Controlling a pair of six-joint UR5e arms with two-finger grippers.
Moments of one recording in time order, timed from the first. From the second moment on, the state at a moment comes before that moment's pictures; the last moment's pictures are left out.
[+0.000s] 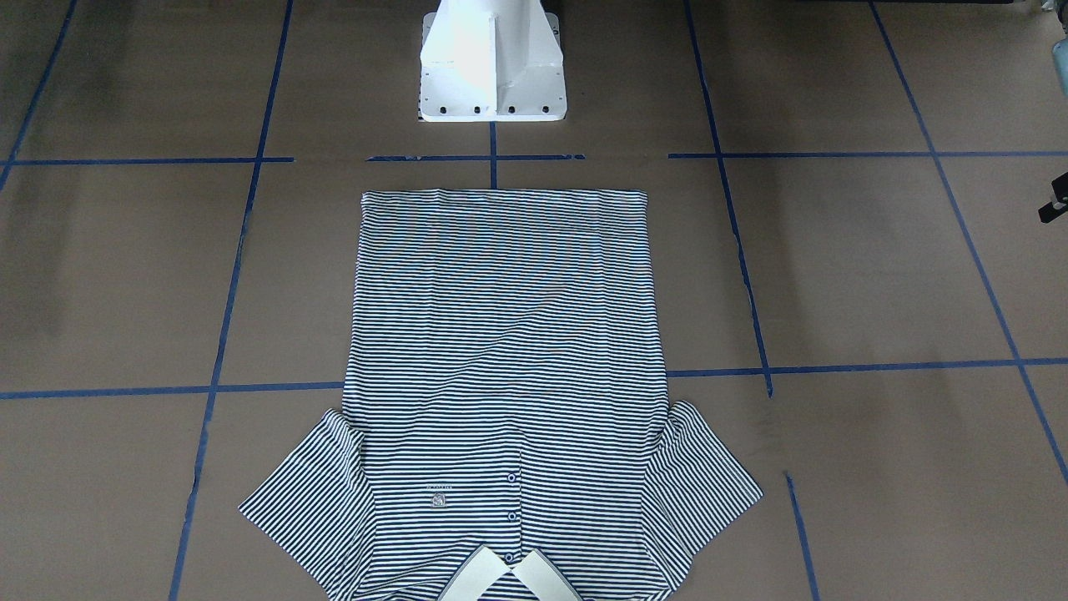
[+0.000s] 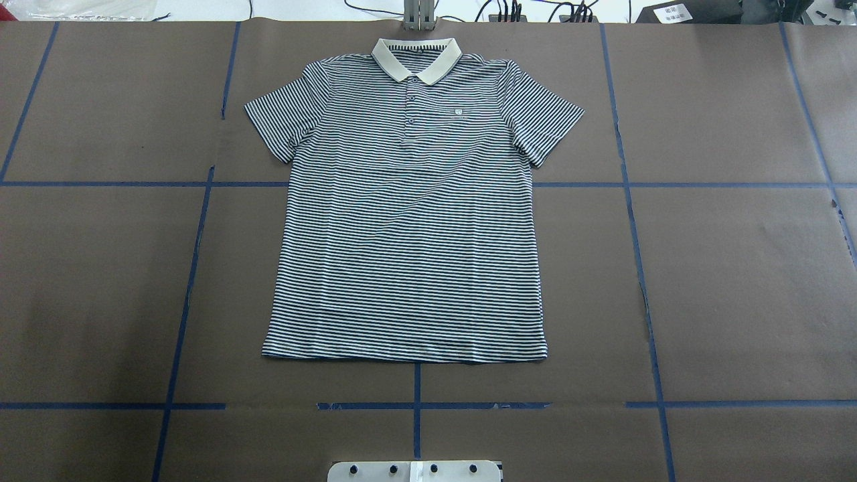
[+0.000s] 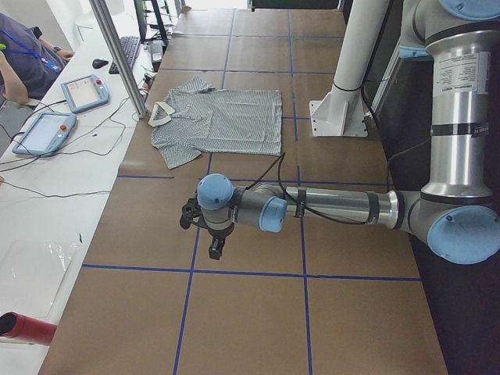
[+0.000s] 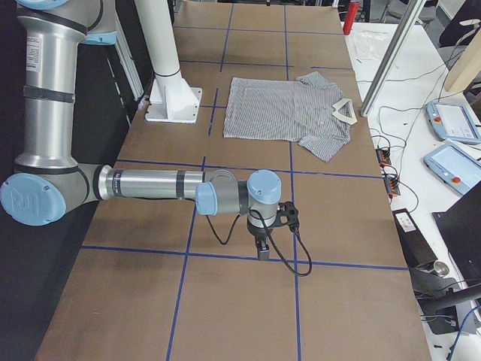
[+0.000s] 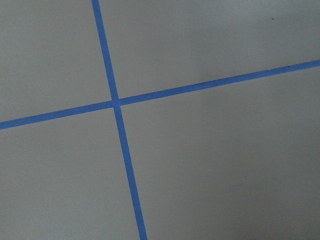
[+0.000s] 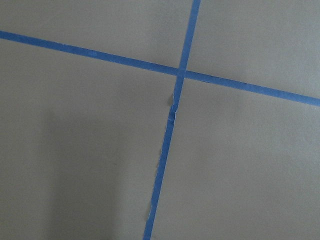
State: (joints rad) left arm -1.47 -1.50 -1.67 -1.75 -2.43 -0.01; right arm 1.49 -1.70 1.70 -1.48 2.29 -0.07
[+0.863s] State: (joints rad) left arm -1.44 -1.53 -1.68 -1.85 -2.43 -0.01; right arm 1.49 -1.64 1.70 -1.35 2.28 -0.07
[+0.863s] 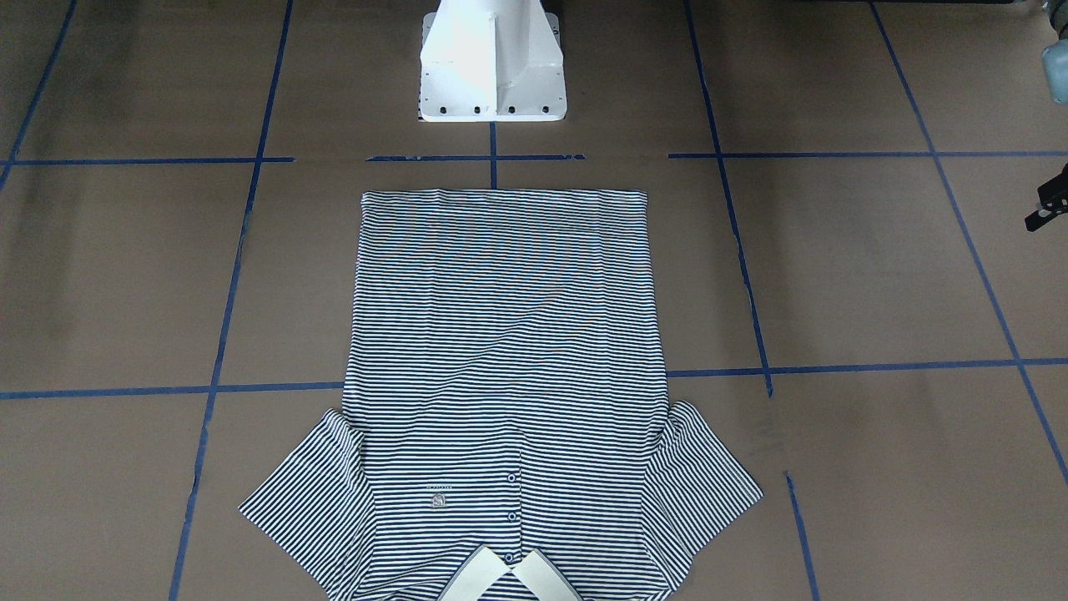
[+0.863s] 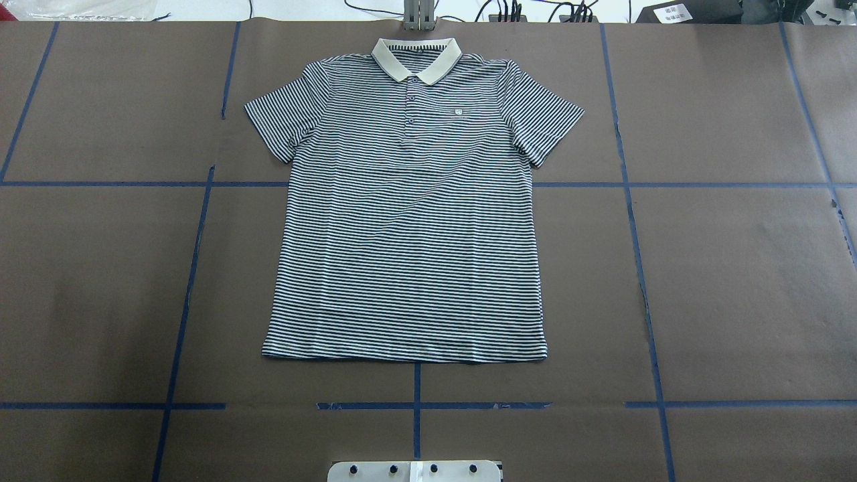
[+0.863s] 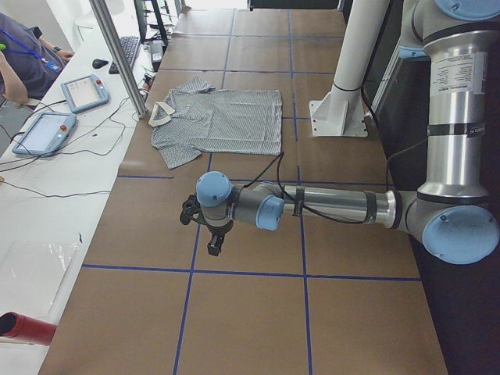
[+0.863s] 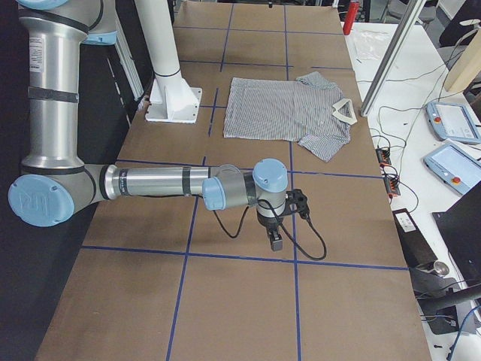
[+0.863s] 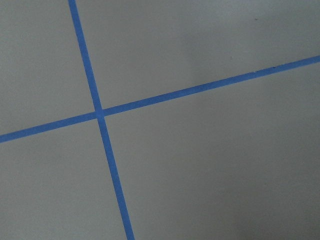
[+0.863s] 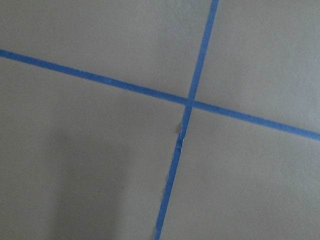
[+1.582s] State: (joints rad) left arm -1.44 -1.75 -1.61 -2.16 -2.33 -0.08; right arm 1.49 -1.52 1.63 -1.14 2.27 0.15
